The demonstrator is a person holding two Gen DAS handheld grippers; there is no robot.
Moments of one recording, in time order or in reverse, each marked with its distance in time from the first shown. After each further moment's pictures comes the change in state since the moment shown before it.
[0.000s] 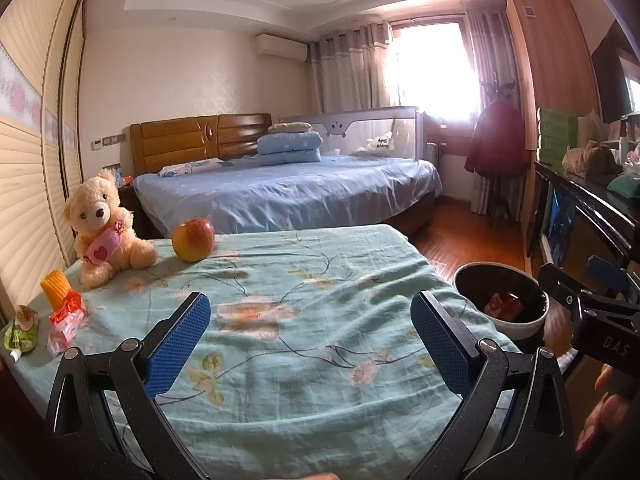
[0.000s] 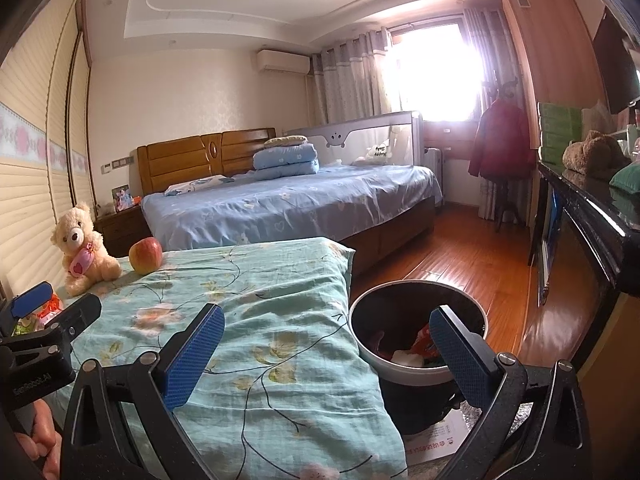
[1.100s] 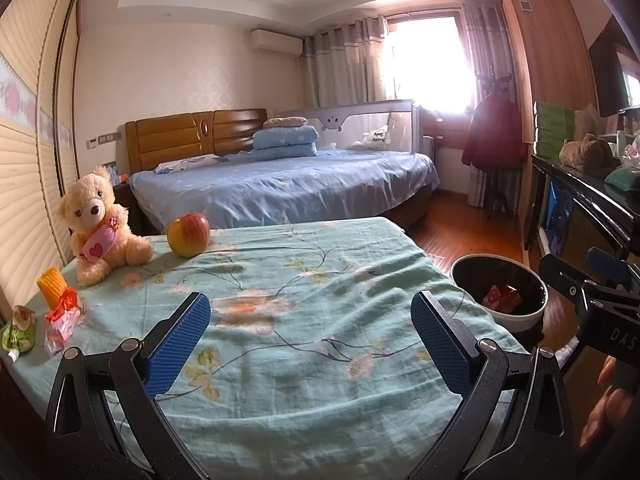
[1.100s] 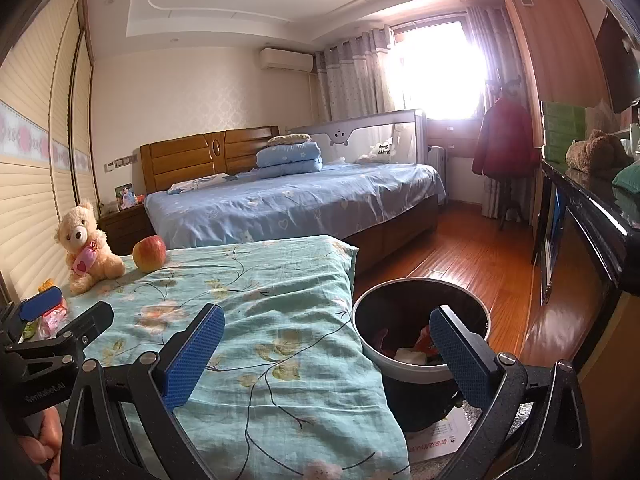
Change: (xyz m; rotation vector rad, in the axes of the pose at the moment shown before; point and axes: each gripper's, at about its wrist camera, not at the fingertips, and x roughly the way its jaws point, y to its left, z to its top) left arm 0.003 -0.003 -0.004 0.016 0.015 -0.009; right arm -0.002 0.002 0.000 -0.004 0.009 0.007
